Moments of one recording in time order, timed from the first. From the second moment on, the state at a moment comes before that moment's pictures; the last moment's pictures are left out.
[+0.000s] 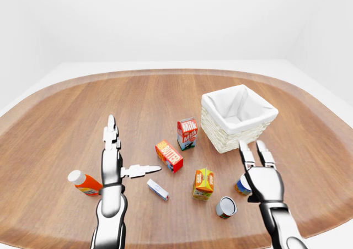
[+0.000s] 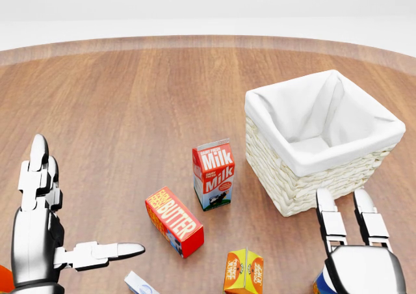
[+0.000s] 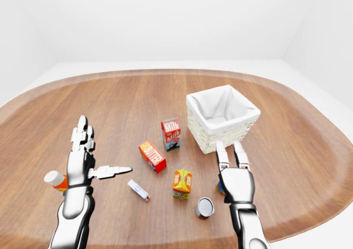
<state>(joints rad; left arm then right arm) 0.14 0.00 0.04 -0.27 0.17 -0.09 0.10 0.29 -0.18 -0.09 -0.09 -1.36 -0.09 -0.23</state>
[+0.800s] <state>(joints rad) 0.14 0.00 0.04 -0.28 0.17 -0.09 0.10 0.20 -0.23 -0.06 0.12 -1.35 -0.09 -0.30</state>
